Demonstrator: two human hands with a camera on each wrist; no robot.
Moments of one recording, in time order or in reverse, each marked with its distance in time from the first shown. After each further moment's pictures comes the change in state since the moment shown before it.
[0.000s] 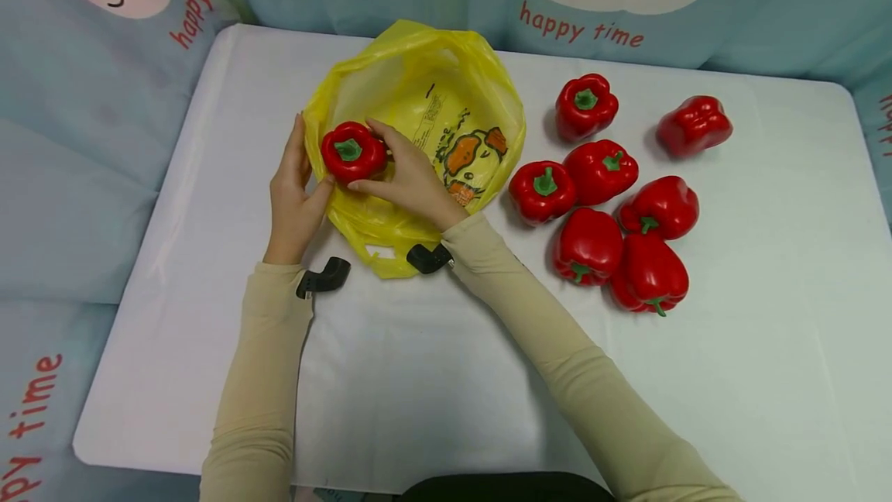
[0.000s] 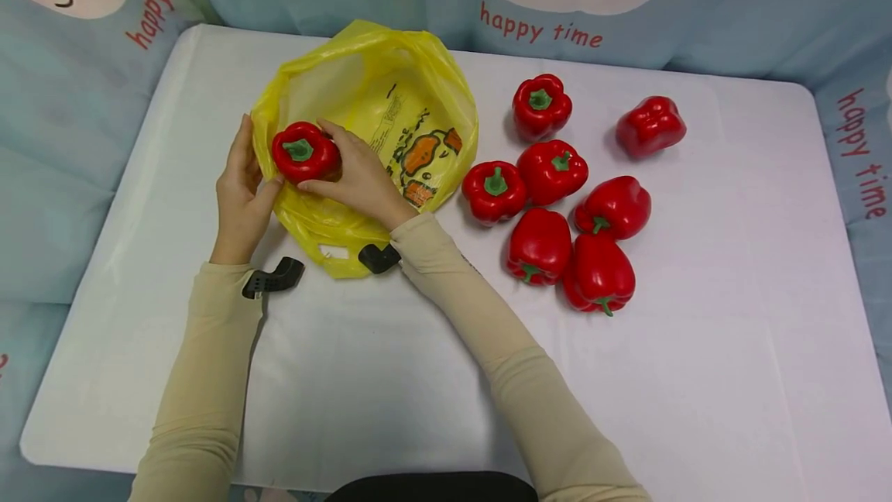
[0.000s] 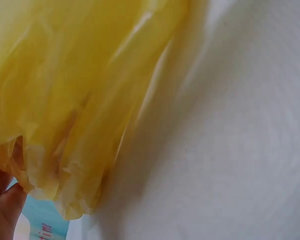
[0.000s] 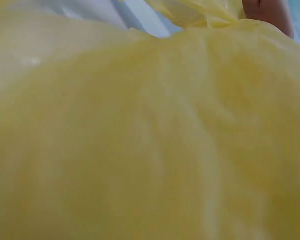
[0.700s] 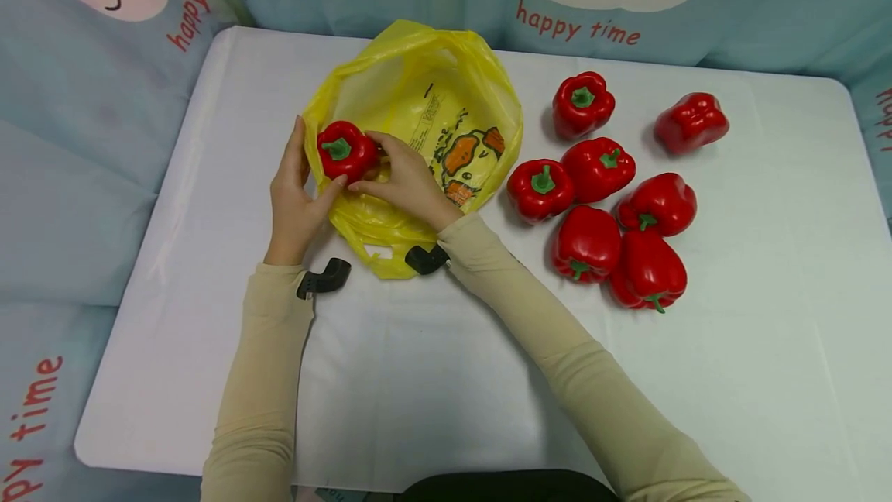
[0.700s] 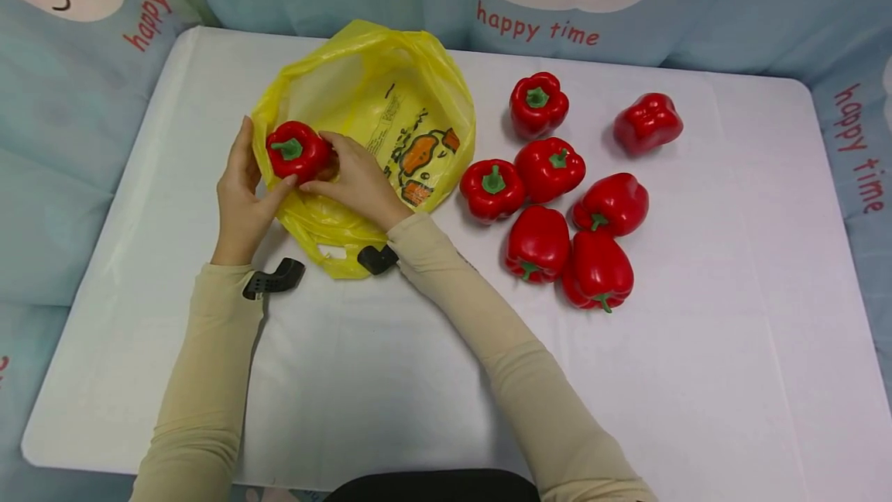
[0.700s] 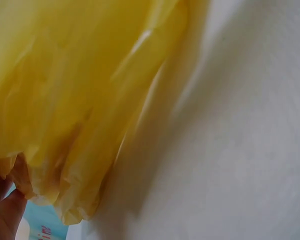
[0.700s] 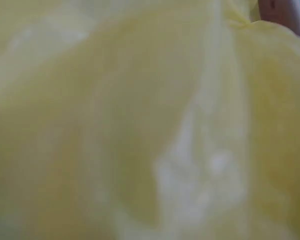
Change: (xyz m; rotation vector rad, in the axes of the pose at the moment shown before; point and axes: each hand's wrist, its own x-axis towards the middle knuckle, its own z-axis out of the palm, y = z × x) left_hand -0.001 0.012 0.003 0.125 -0.010 0.003; right_hand 0.001 0.002 0.004 -0.085 -0.013 0.078
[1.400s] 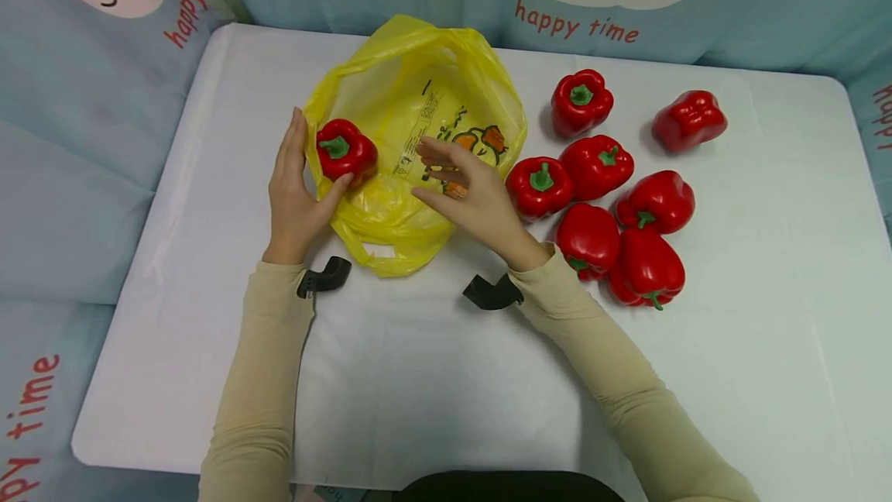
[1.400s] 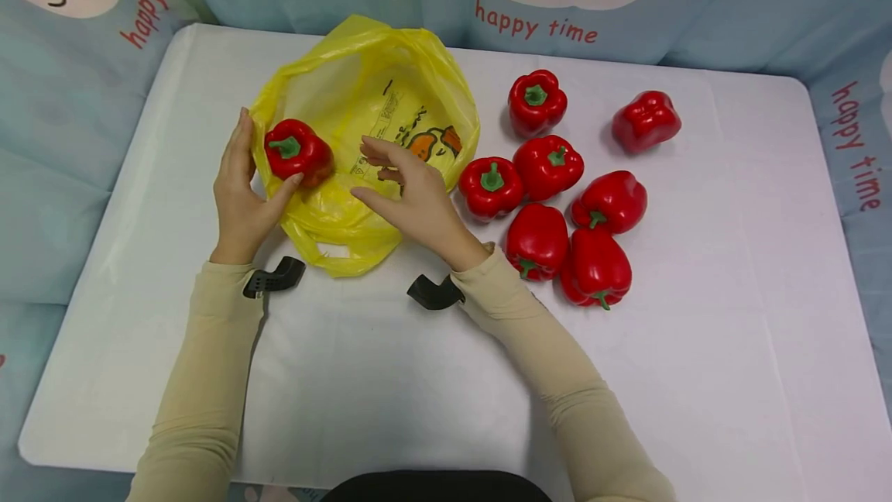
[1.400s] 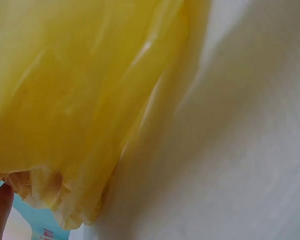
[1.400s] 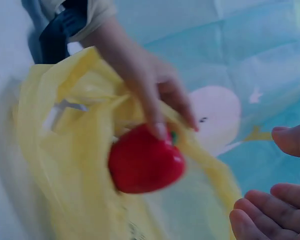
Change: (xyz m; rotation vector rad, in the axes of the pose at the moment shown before) left_hand 0.000 -0.015 0.003 0.198 0.072 0.189; right_hand -0.084 -0.022 -0.065 0.277 0.152 -0.179
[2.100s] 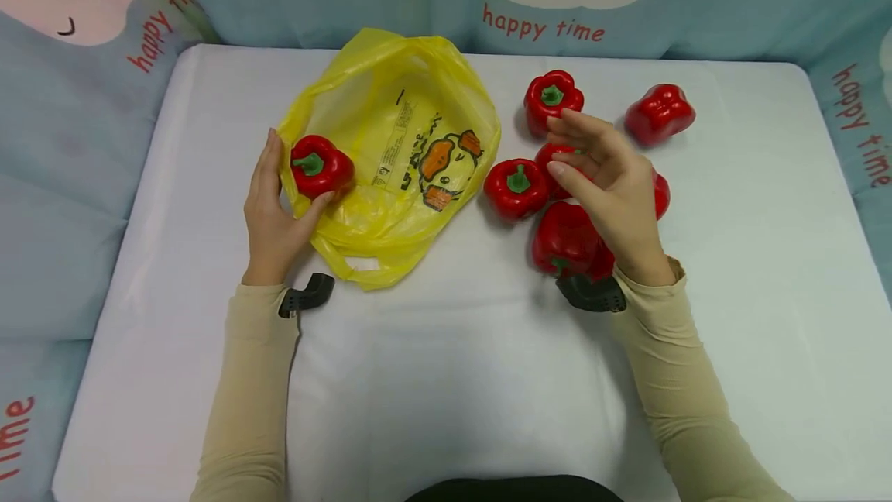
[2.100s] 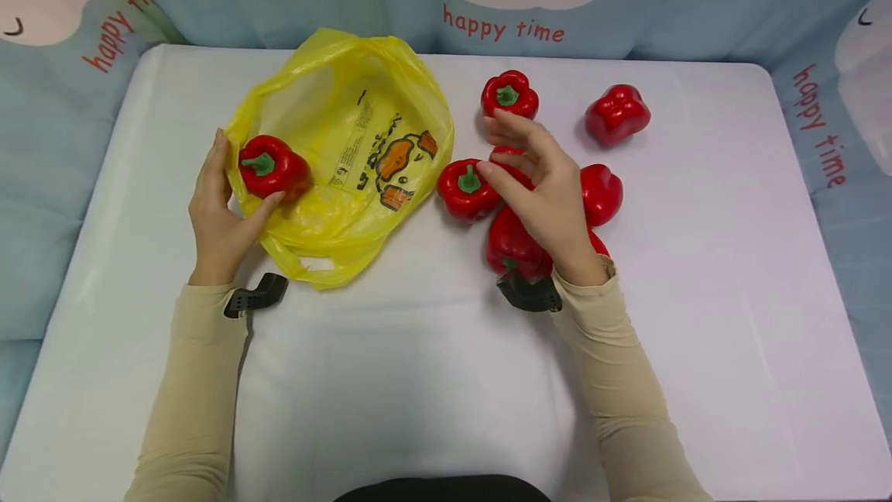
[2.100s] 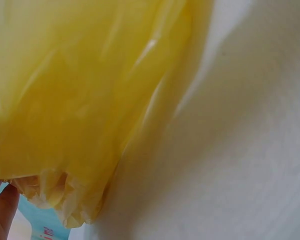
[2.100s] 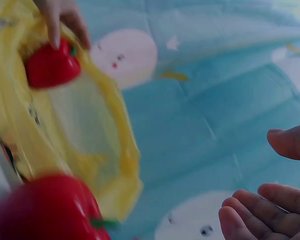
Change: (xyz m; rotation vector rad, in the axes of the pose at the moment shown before) left_hand -0.003 -0.001 0.001 0.001 -0.013 -0.036; right_hand -0.058 -0.028 -0.113 0.097 0.349 -0.077
